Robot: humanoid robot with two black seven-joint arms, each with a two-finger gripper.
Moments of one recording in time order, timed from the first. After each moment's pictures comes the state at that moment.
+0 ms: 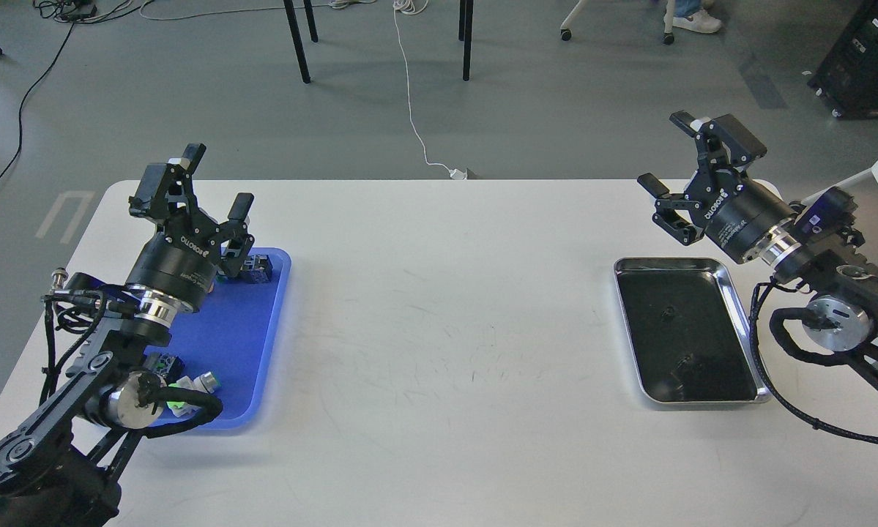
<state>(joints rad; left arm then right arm) -0.18 0.28 -1.22 -1.28 0.70 -0.16 -0.41 0.71 -0.63 0.46 1.01 -0.27 0.34 0.49</state>
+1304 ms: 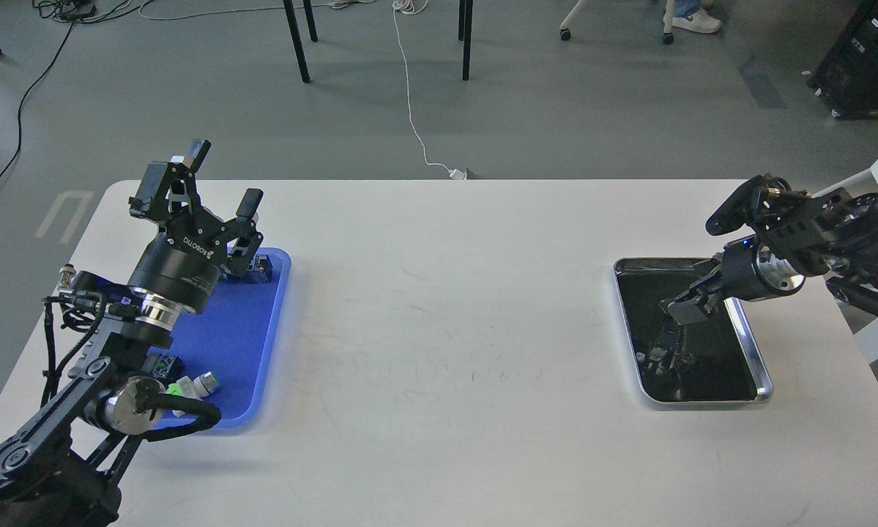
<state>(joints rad) -0.16 0.28 -1.23 -1.31 0.71 -0.24 -0.44 1.27 -0.57 -0.53 0.81 -1.65 0.23 0.49</state>
